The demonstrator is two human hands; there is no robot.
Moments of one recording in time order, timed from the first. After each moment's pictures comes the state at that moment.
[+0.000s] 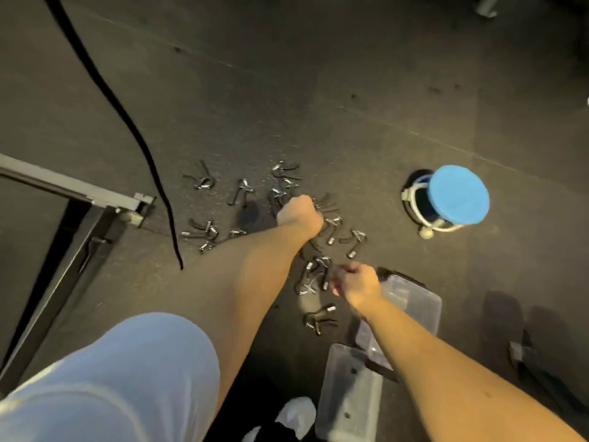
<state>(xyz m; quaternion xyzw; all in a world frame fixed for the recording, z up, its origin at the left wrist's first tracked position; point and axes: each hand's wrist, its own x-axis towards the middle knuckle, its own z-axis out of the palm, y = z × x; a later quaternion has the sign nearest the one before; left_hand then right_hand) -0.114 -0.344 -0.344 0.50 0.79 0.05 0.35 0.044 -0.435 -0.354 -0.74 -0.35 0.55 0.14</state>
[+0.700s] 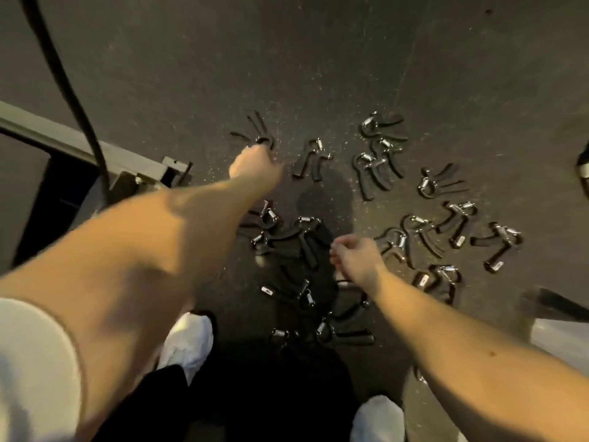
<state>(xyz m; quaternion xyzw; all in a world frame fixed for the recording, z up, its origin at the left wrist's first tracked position) -0.408 -0.299 -0.713 0.45 0.86 0.08 0.24 -0.165 -0.369 -0.762 -0.68 -0.40 0.60 0.11</state>
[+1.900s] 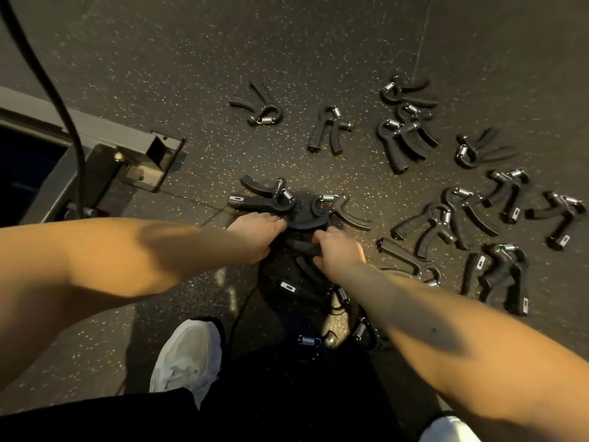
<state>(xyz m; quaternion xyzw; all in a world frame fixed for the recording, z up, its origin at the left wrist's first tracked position) -0.448 -0.424 -0.890 0.79 0.55 -0.19 0.18 -0.242 -0.409 -0.892 -0.52 -0.81 0.23 -0.15</state>
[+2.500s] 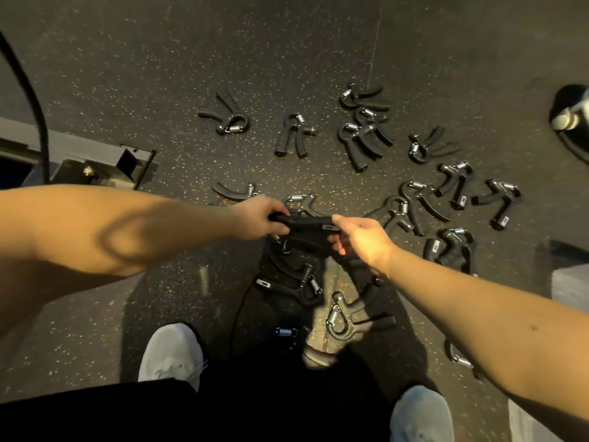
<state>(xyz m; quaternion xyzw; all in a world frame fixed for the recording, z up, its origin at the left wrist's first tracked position) -0.405 -0.393 -0.830 0.67 0.57 -0.01 0.47 -0.154 -0.402 -0.829 -0.64 -0.41 0.62 0.19</state>
